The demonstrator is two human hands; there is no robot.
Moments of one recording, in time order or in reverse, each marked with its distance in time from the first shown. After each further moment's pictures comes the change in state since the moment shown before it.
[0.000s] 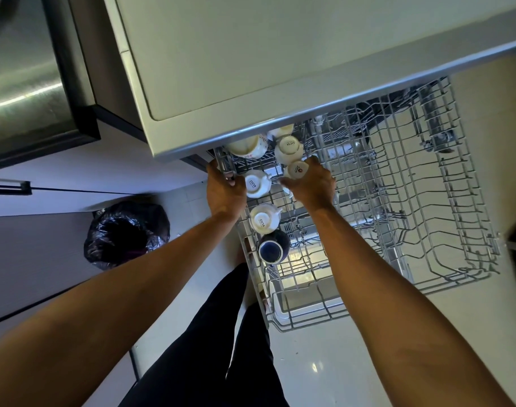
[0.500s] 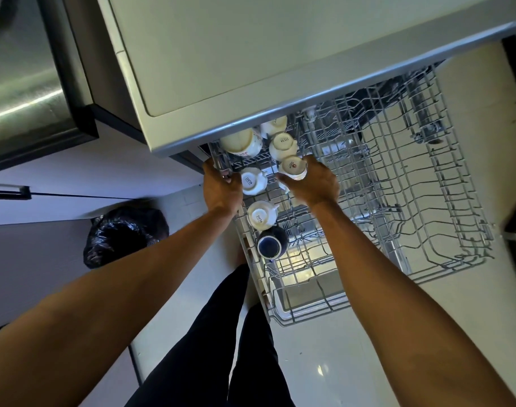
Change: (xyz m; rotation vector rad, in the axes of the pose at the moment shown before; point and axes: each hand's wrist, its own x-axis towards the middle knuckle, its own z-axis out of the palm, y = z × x) left_hand -0.004 0.010 -0.007 0.053 -0.022 -0.023; right_hand -0.018 0.003 -0.021 -0.107 -0.019 -0.023
